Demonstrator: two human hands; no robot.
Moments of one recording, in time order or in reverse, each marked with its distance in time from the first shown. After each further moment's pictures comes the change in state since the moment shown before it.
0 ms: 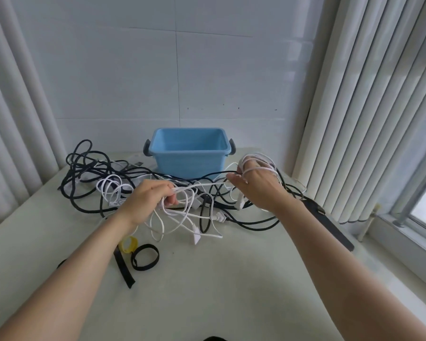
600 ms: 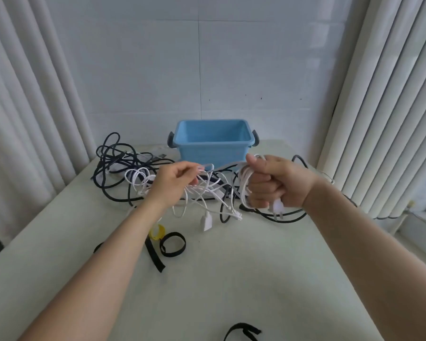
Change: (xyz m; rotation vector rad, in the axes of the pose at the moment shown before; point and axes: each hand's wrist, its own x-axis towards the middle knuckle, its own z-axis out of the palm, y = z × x) left_hand 0.005 -0.004 0.001 -0.051 0.222 0.007; right_hand -0.014 -0.043 -0.029 1.509 -0.930 -0.131
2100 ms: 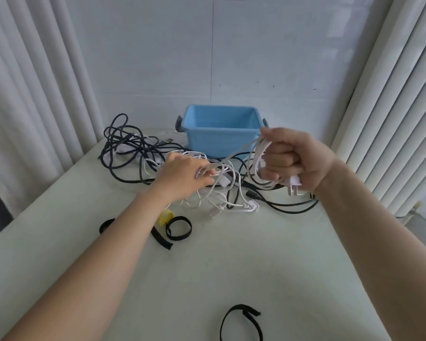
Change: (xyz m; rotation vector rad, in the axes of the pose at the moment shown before) left_hand -0.001 -0.007 0.003 0.862 -0.105 0.269; right_hand -0.003 -0.021 0.013 0.041 0.173 -0.035
